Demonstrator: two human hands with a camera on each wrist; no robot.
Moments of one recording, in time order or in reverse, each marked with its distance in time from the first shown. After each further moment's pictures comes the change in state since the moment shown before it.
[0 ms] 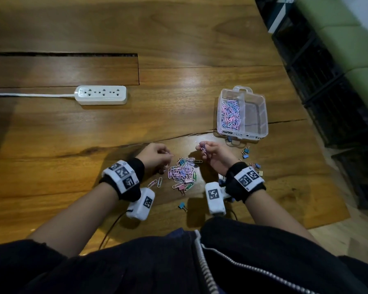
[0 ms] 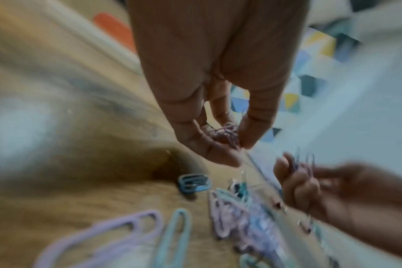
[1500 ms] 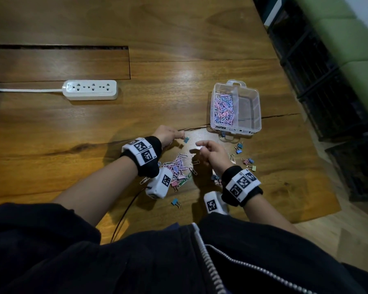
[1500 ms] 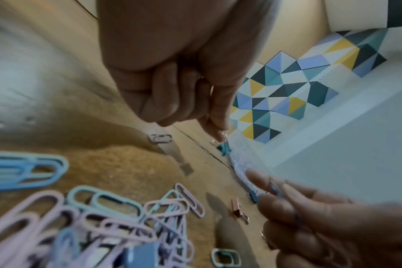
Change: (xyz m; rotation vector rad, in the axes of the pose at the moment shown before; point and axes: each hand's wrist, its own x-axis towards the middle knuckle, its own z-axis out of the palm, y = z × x) left_hand 0.028 0.050 0.030 -0.013 0.089 -0.099; right_hand -0.015 0.011 -0.006 -0.420 0.162 -0.137
